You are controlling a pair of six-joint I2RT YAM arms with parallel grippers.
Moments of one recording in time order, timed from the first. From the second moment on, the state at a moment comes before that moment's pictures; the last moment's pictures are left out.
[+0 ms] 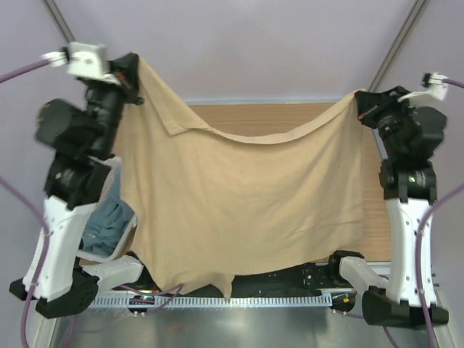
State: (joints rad) left arm -0.48 1.13 1.86 -0.26 -0.21 0.10; right arm -0.12 0.95 1.43 -0.32 -0.16 0.53
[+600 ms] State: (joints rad) left arm -0.36 1.97 1.47 0.19 -0.28 0.12; right arm -0.13 1.84 1.28 0.04 -0.15 0.52
